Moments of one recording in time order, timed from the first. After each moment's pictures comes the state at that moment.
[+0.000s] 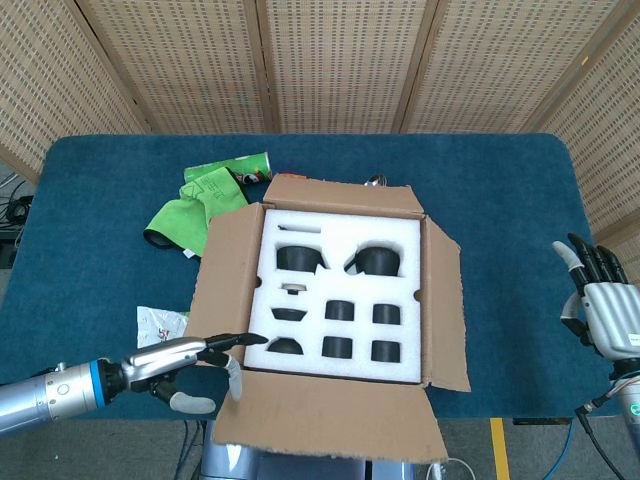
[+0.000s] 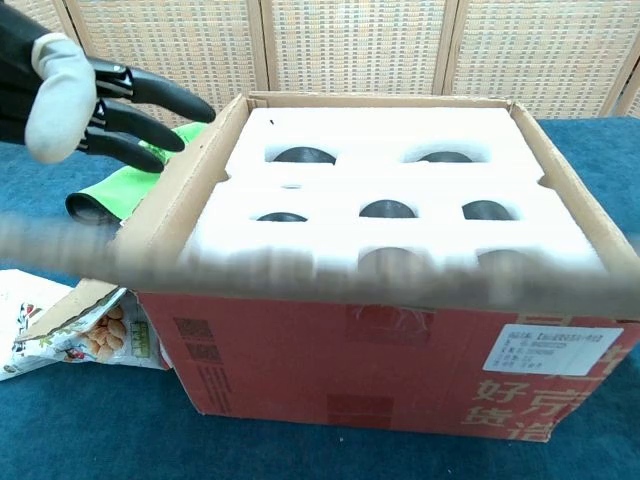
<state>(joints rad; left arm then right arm) -0.85 -0.65 0.10 -1.98 2.20 0.96 -1.46 0.22 -0.87 0.15 -1.80 -1.38 1.32 0.07</state>
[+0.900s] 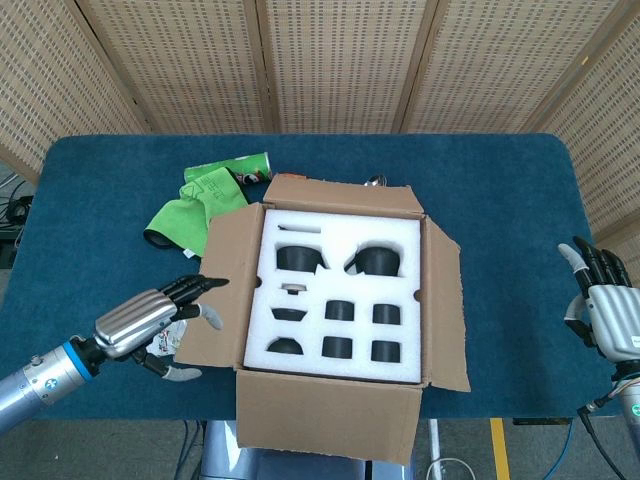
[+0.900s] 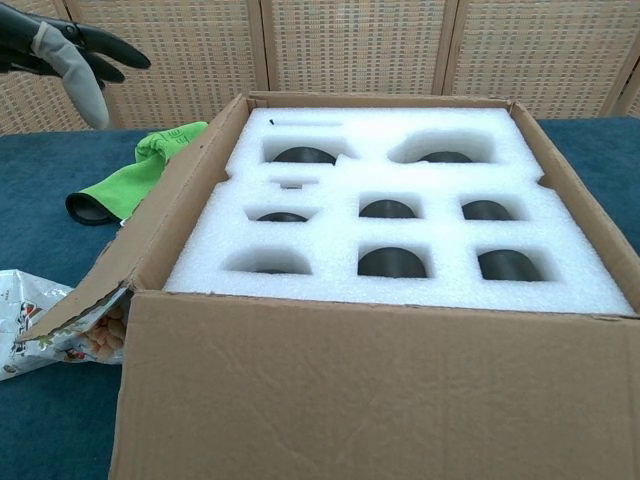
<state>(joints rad) -0.69 -0.72 0.05 -1.98 1.81 1.00 -0.61 0.22 -0.90 0.14 -1.76 -1.37 1.32 0.09</state>
